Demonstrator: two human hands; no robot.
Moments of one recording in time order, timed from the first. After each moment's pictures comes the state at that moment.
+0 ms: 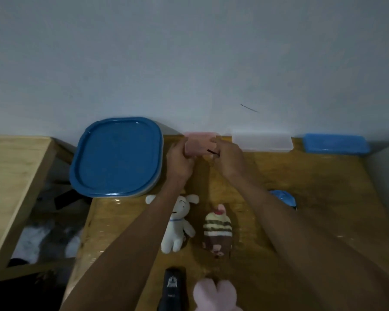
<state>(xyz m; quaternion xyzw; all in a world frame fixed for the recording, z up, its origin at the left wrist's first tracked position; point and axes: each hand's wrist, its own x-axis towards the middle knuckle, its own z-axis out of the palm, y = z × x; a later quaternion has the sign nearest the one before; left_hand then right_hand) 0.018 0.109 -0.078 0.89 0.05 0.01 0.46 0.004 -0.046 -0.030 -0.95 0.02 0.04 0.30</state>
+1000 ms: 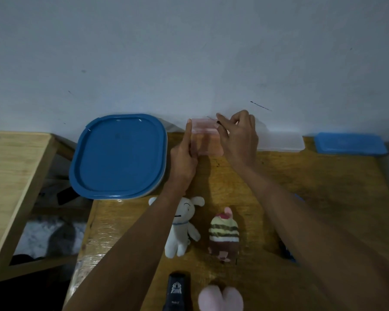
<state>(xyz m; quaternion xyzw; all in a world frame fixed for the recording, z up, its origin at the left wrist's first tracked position) 0.025 0.116 -0.085 0.91 -0.03 0.09 0.41 0.044 -0.044 -0.030 -0.94 -0.02 -0.23 0.24</state>
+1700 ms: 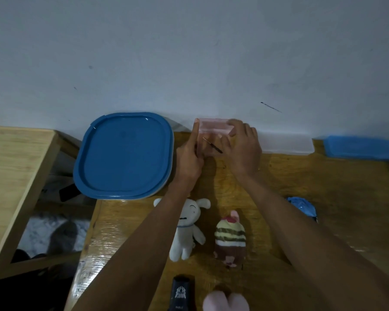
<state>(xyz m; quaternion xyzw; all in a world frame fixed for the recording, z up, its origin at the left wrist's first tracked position) 0.027 0.118 -0.084 0.90 -0.01 0.07 0.43 0.031 -0.032 -0.049 -0.94 0.03 -0.18 0.27</state>
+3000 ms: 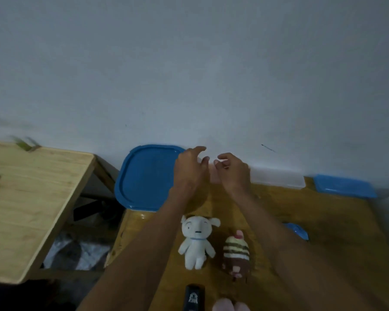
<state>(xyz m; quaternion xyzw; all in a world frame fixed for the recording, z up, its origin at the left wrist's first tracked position) 0.008 0.156 0.056 0.92 0.04 0.06 0.39 0.010 0.022 0.032 -0.90 0.10 -0.05 0.41</state>
